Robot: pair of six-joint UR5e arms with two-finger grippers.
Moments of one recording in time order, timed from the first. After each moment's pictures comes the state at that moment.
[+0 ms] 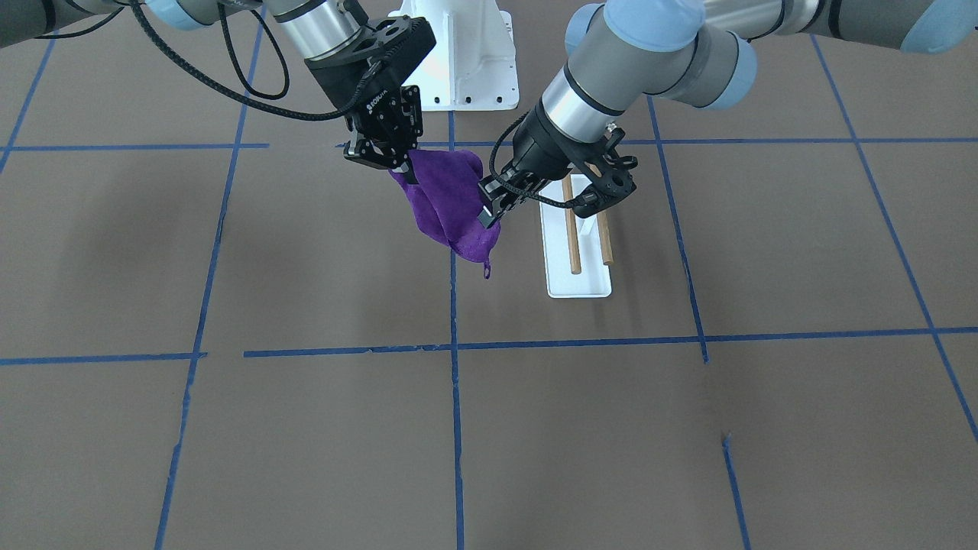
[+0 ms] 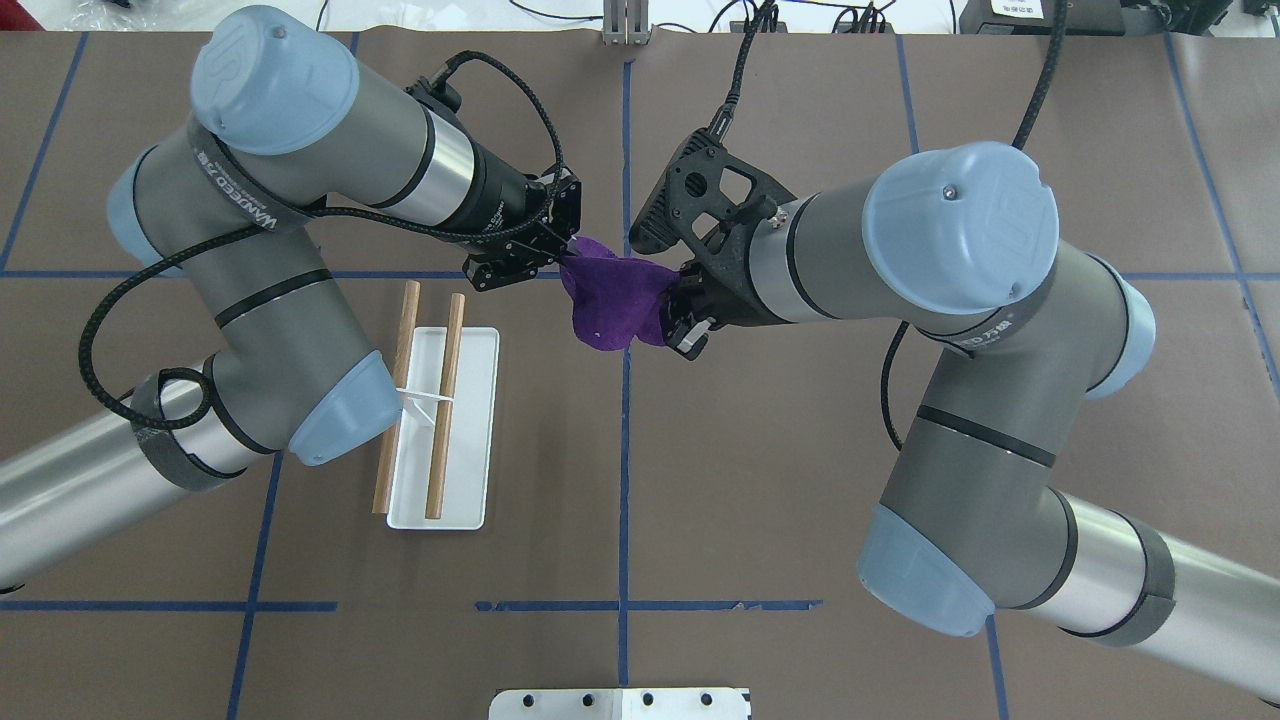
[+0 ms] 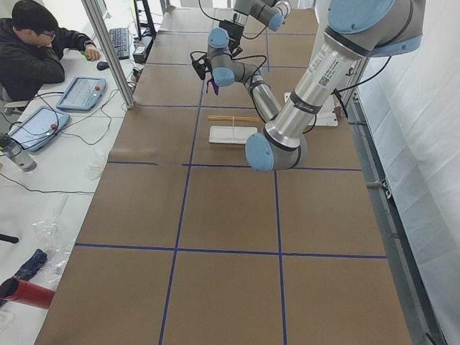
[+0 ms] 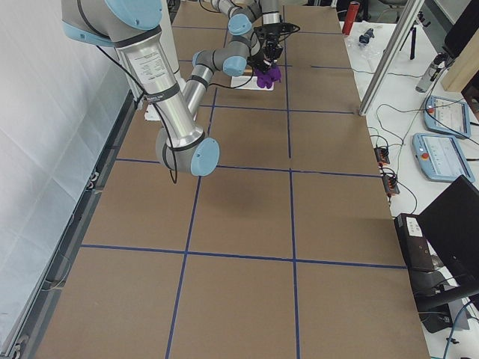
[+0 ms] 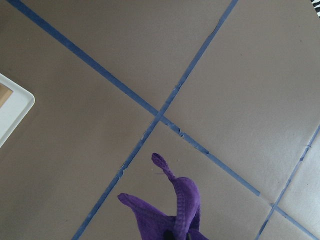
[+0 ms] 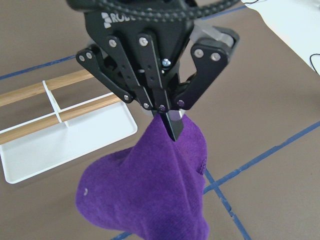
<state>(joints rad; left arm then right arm) -0.72 -2.26 -1.71 -1.98 -2.09 -1.93 0.57 -0.99 1.99 -1.35 1.77 0.22</state>
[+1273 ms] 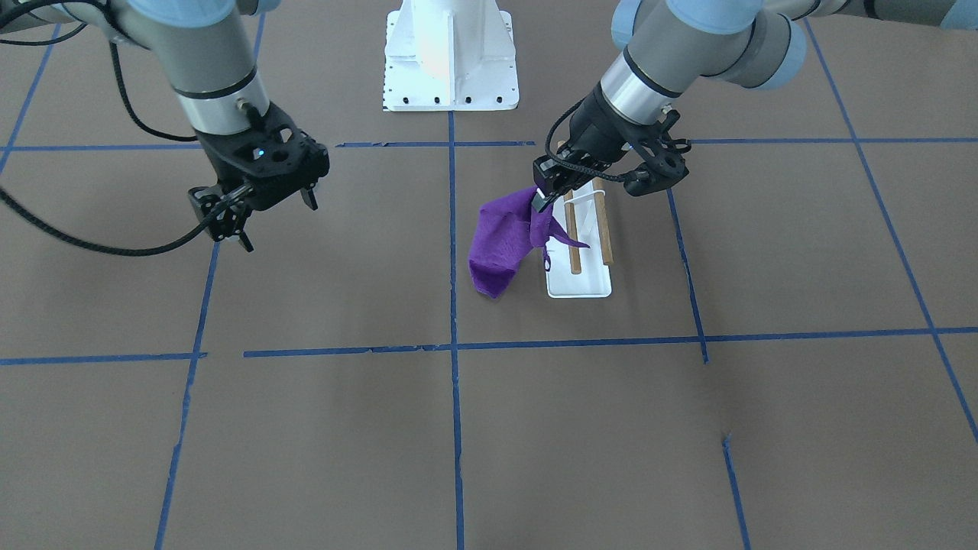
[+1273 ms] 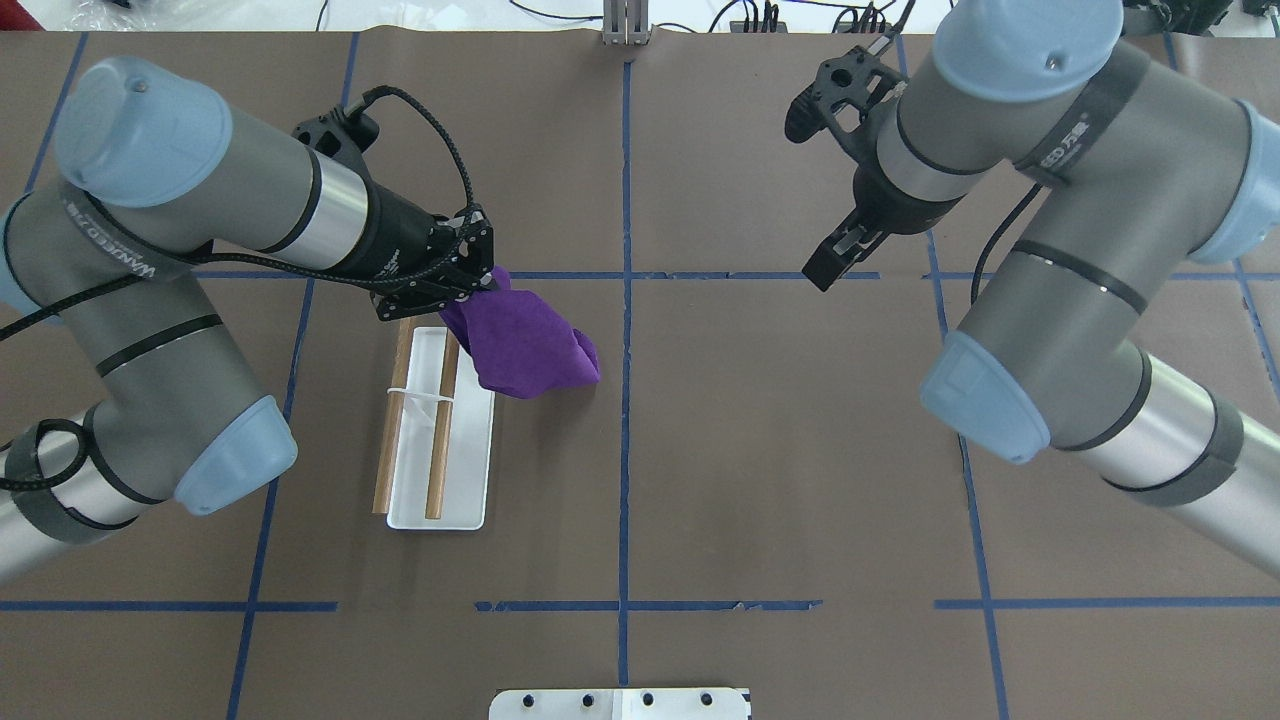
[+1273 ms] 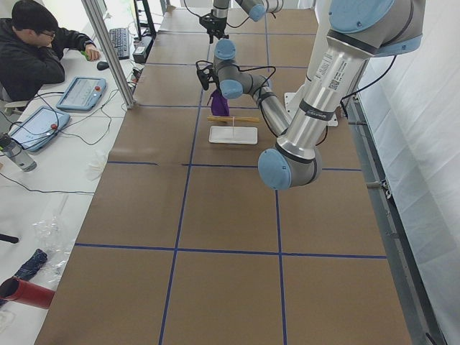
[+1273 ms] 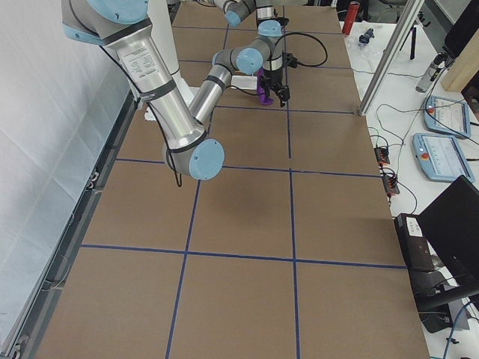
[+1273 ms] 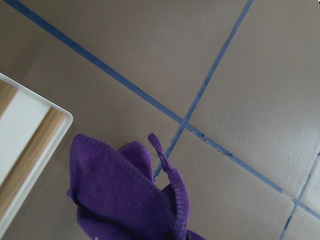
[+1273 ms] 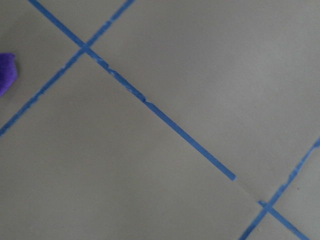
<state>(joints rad) -0.73 -2.05 -1.88 -1.97 -2.10 -1.74 0.84 -1.00 1.92 -1.87 2.02 0.24</state>
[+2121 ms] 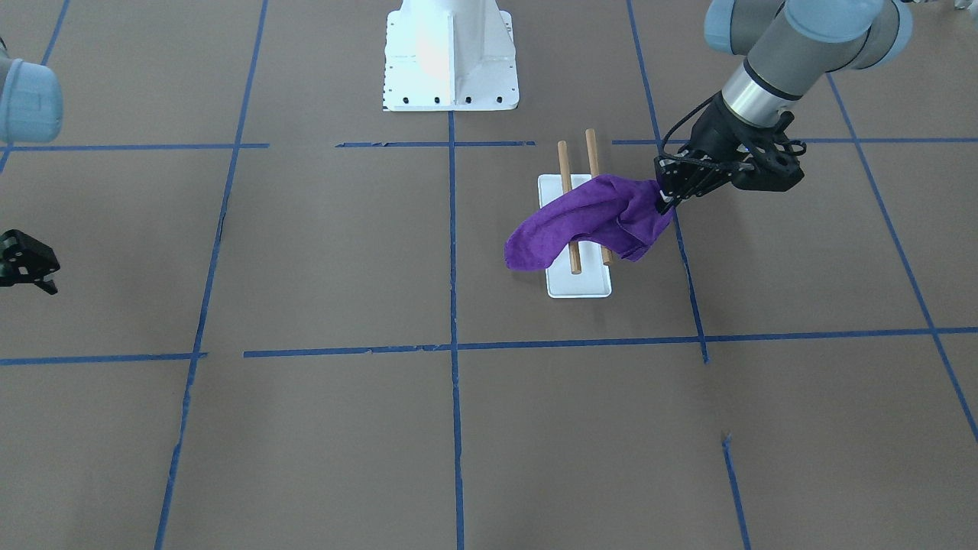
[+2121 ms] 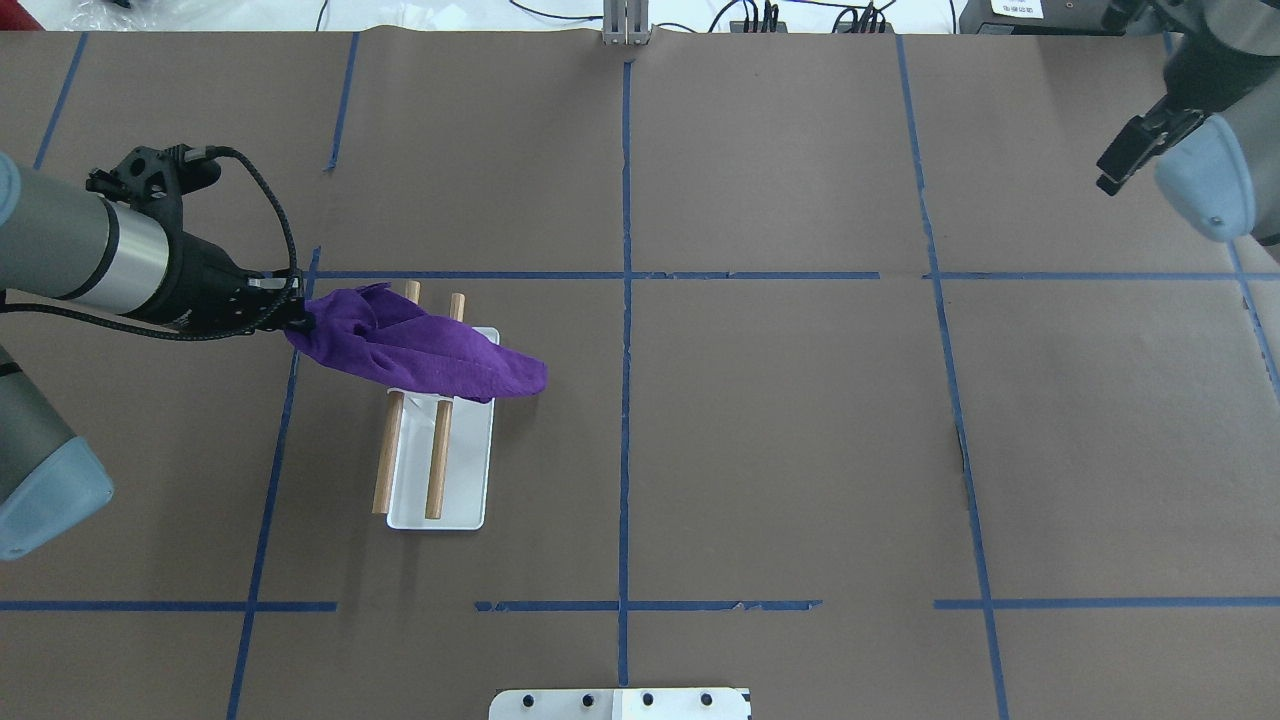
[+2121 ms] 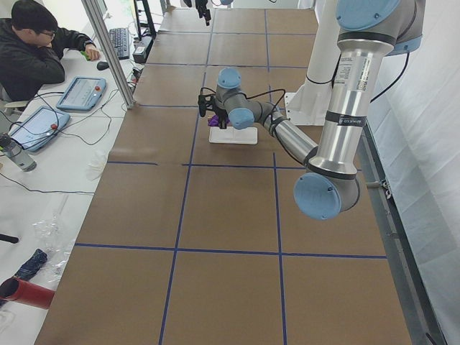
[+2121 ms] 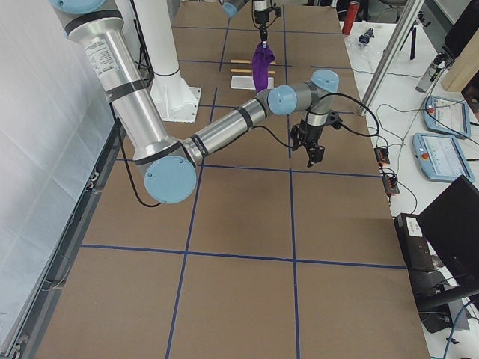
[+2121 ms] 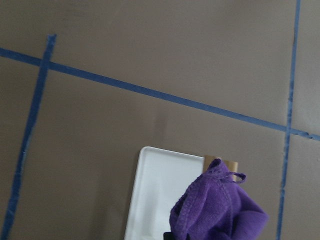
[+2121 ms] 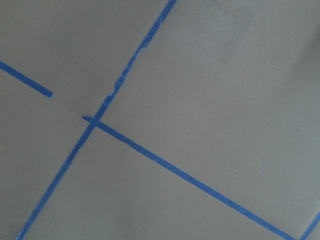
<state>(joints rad) -0.81 -1.74 -1.98 -1.98 -2.10 -1.26 1.23 -1.15 1.67 -1.89 2.18 -0.19</state>
